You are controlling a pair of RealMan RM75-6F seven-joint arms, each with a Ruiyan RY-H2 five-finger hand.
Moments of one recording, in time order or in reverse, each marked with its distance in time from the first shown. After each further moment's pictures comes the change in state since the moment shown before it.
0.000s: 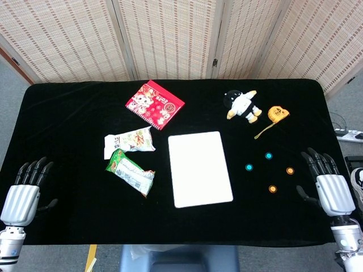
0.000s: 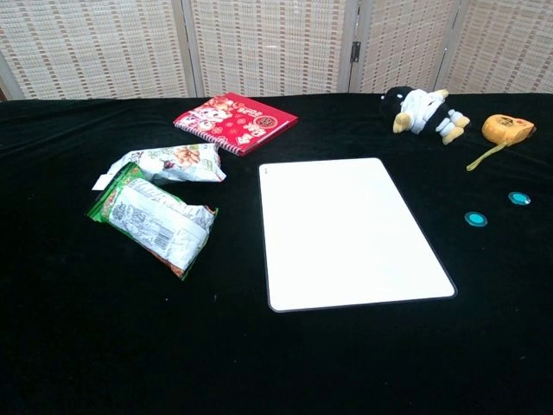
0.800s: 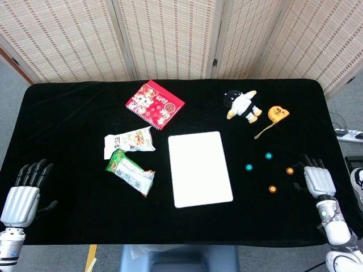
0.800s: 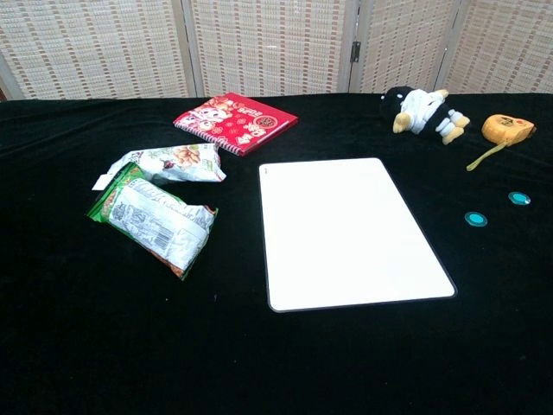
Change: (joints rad) left arm 0.003 -0.004 0.007 0.011 -0.002 -0.005 -0.002; right arm 0.178 -0.246 0.037 0.440 0.307 -0.434 -0.033
